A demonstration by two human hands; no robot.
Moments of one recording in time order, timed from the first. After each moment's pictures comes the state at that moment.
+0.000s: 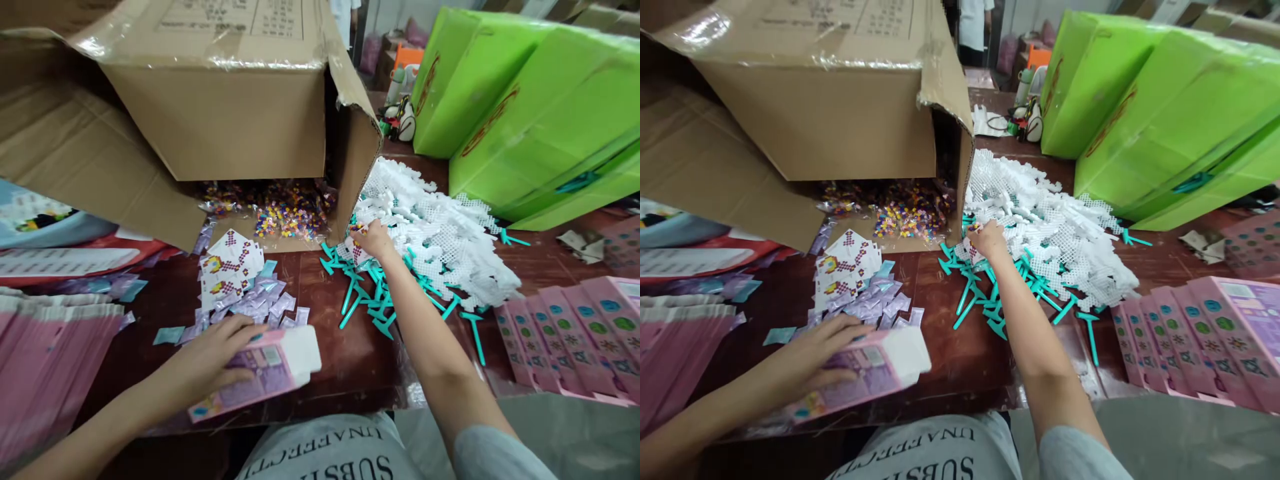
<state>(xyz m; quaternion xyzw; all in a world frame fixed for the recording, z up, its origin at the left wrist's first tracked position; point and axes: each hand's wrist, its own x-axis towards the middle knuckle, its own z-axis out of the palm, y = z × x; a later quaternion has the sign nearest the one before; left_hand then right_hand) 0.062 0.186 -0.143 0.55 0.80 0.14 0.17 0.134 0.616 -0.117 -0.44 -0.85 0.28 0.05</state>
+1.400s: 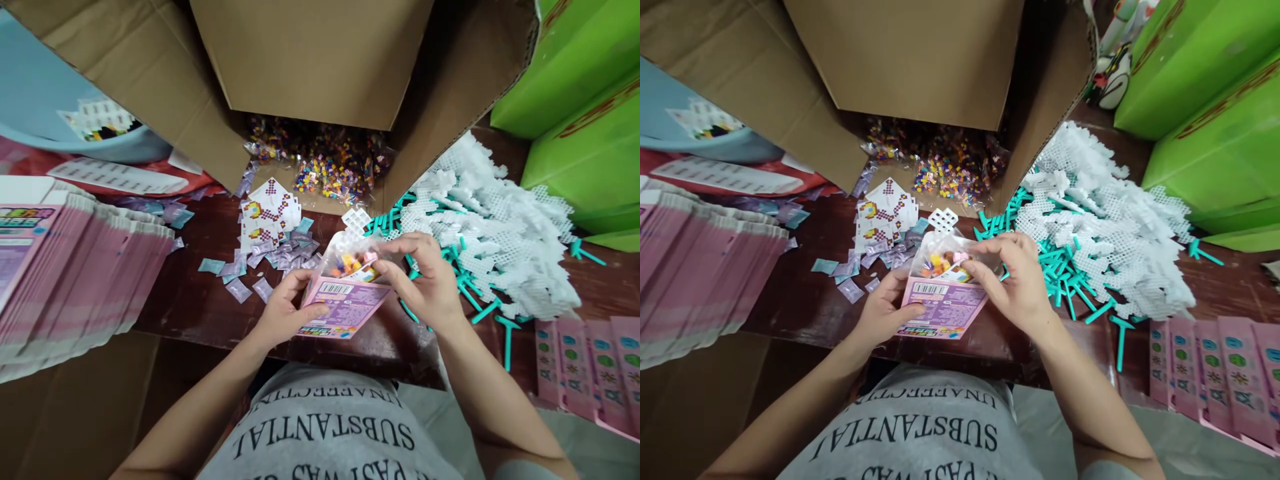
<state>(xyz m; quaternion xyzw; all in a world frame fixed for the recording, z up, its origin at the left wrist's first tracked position) 0.143 0.252 -0.170 0.21 0.63 0.70 0.26 0.235 0.503 -0.072 -0.04 -0.90 0.36 0.26</state>
